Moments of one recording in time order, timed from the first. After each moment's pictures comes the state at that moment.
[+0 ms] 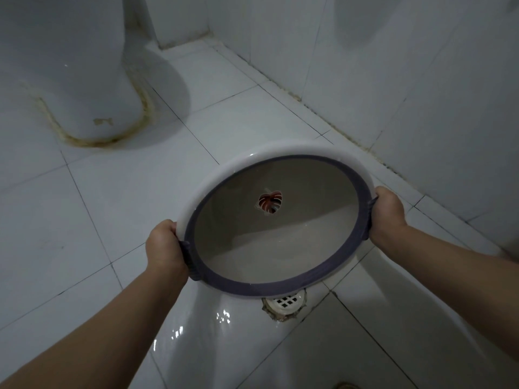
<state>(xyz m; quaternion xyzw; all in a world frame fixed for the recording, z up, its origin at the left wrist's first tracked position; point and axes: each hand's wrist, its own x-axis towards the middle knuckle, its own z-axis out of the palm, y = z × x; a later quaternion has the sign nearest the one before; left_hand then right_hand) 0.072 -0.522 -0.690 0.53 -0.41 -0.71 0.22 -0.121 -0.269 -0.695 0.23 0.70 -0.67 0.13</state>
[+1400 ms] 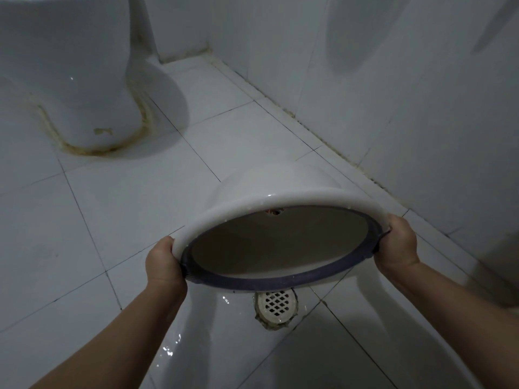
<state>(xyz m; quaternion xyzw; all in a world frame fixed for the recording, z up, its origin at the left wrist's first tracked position) 0.081 -0.521 -0.708 0.53 -0.41 -0.70 0.24 -0.091 -0.240 -0.681 0.06 0.74 -0.67 0.04</state>
